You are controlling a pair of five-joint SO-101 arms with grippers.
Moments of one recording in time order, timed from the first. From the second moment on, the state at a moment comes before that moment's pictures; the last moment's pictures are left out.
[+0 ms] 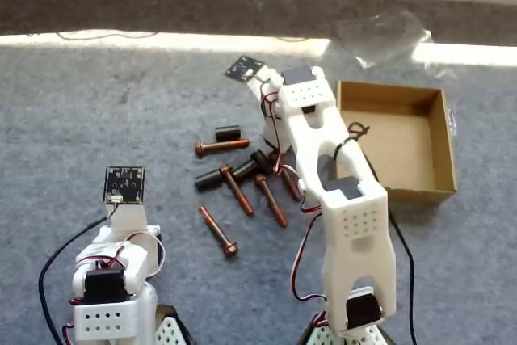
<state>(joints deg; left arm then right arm) -11.1 -103.6 95.9 75.5 0.7 -21.4 39.6 -25.2 76.4 39.2</state>
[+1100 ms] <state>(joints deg) -11.1 -103.6 95.9 75.5 0.7 -19.9 43.0 -29.8 77.0 30.0</state>
